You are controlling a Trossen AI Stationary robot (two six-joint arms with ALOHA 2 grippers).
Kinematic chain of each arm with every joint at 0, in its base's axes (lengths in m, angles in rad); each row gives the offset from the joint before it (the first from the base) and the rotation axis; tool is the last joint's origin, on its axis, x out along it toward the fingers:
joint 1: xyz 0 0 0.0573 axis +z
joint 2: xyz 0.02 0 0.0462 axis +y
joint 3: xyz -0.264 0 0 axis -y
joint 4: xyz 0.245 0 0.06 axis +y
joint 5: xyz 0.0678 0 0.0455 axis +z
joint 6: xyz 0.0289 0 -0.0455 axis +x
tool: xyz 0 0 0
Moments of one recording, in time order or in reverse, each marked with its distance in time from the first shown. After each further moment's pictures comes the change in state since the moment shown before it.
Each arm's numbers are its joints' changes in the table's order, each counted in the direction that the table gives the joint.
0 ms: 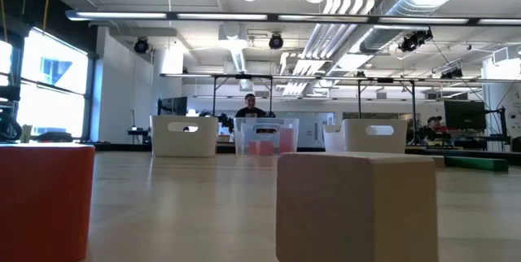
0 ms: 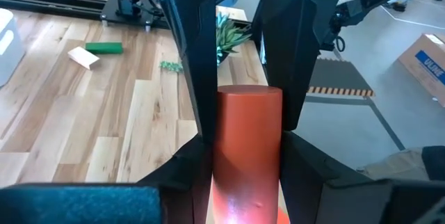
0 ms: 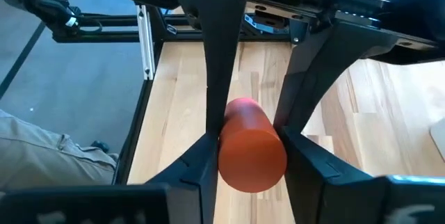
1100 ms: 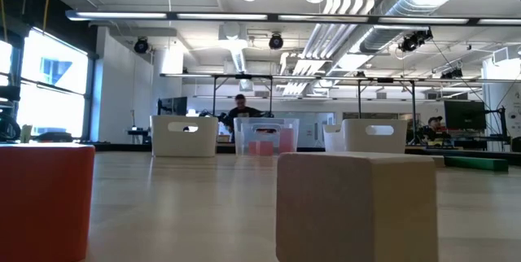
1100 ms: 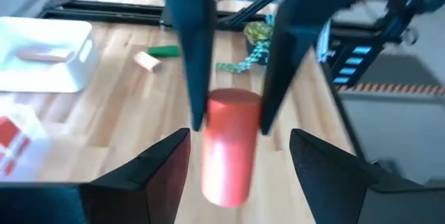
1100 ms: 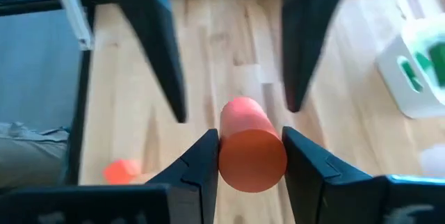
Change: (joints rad) left arm 0.084 0.000 0.000 0.058 0.092 0.085; right arm -0.049 0.001 0.000 0.184 -0.061 0.087
